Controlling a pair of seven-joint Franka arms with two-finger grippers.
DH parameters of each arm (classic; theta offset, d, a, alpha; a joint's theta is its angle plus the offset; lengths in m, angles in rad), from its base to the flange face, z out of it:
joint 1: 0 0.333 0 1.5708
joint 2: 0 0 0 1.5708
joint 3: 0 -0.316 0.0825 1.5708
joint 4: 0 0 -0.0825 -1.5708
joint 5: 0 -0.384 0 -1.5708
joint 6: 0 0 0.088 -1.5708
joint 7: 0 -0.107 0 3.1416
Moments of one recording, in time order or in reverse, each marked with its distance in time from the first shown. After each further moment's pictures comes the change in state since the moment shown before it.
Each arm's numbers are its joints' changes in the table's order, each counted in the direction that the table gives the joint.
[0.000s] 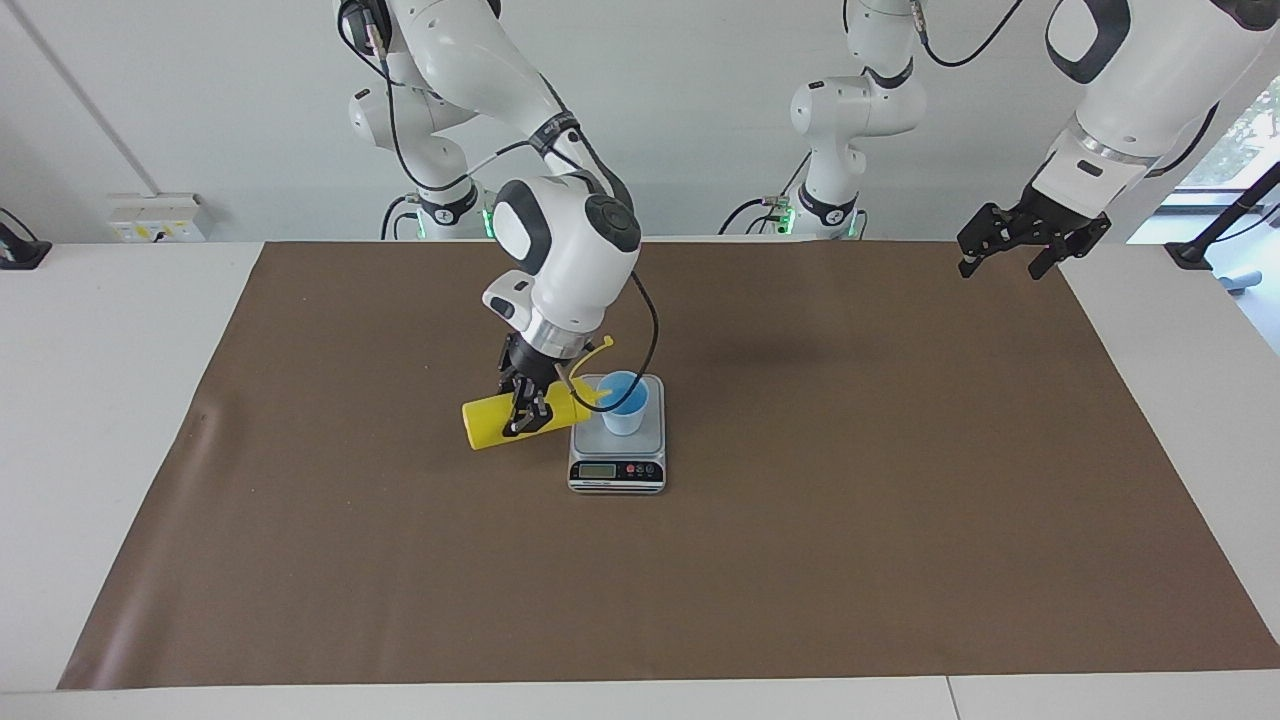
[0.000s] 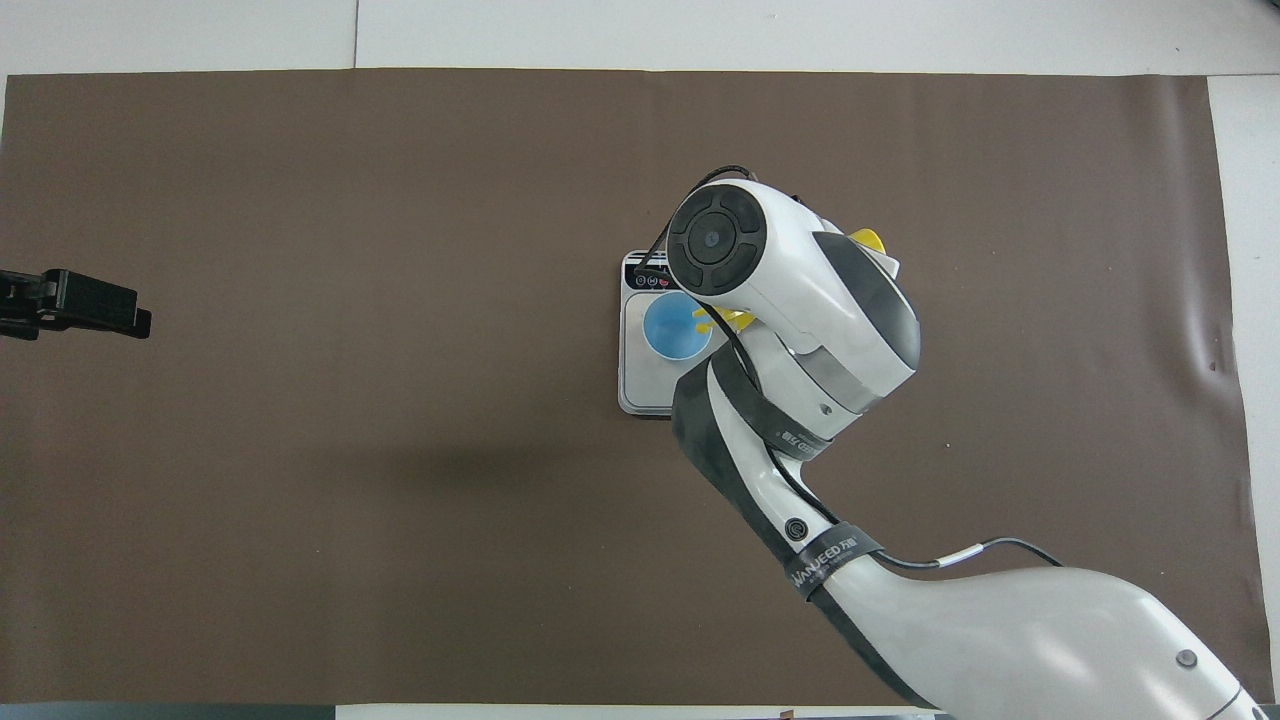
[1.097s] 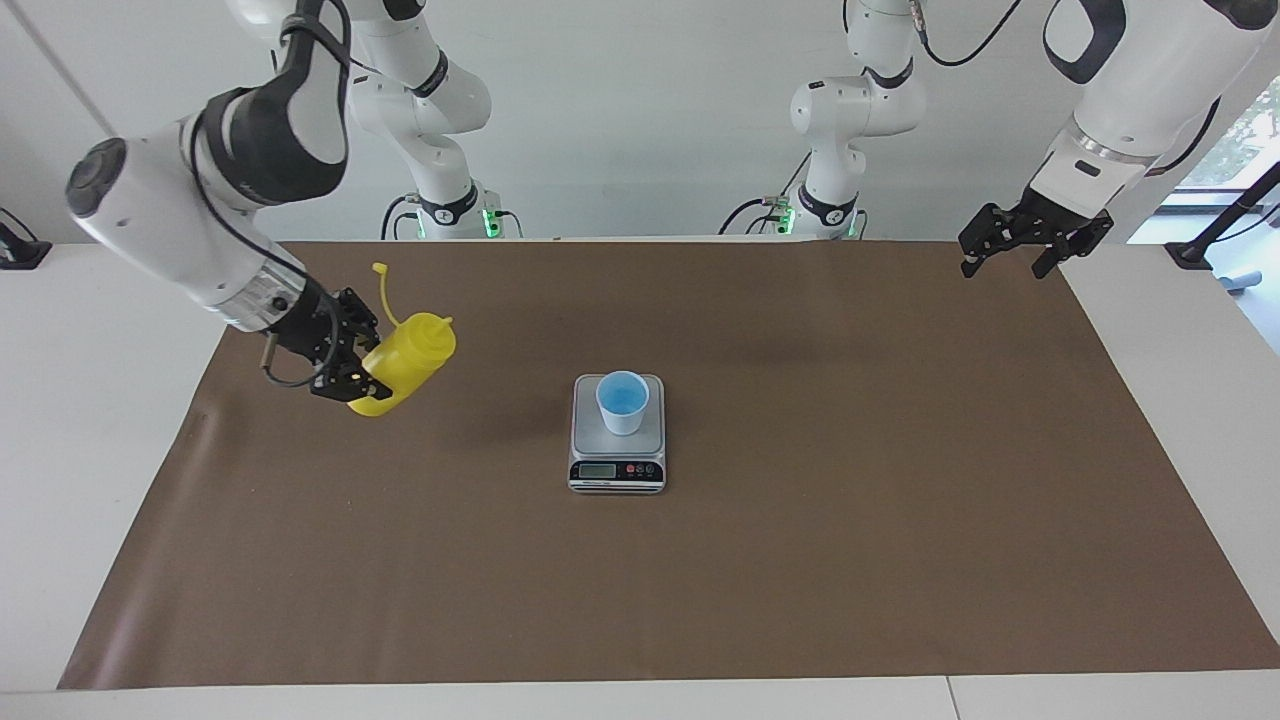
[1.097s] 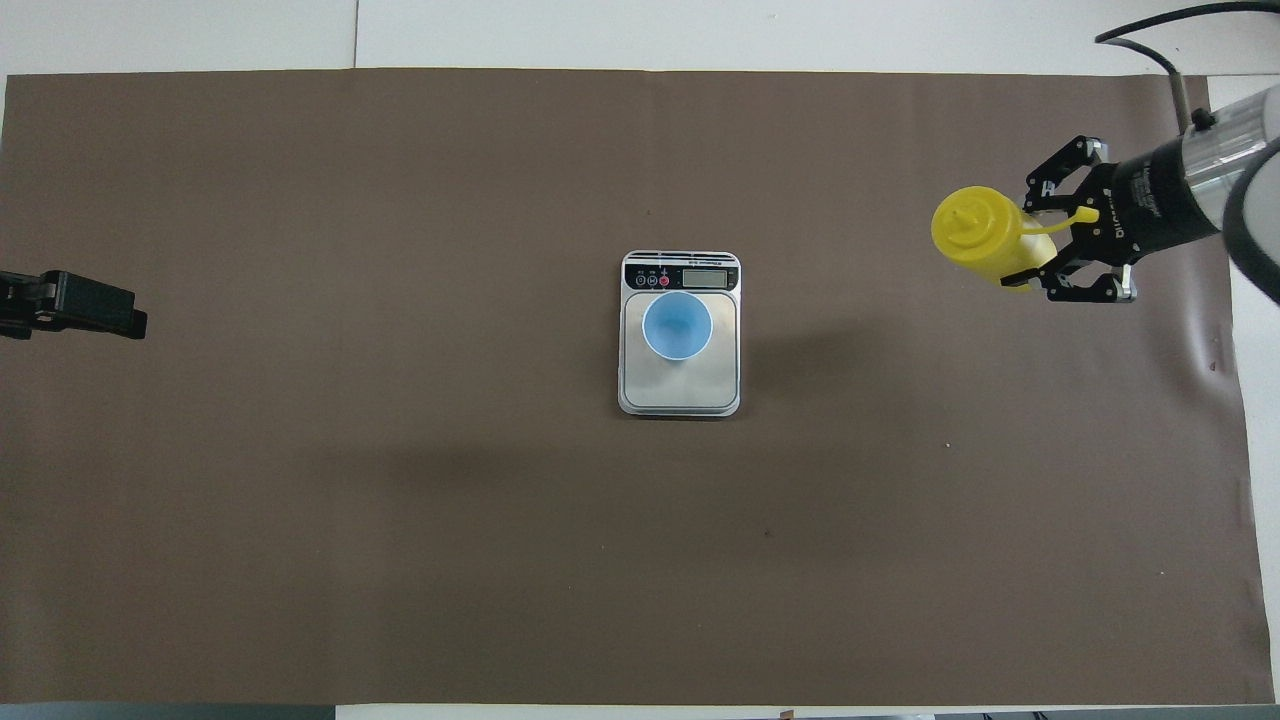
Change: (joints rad) left arm 0.000 0.001 0.004 0.000 -0.025 0.001 -0.004; right arm -0.584 0.172 0.020 0.021 -1.005 -0.163 0.617
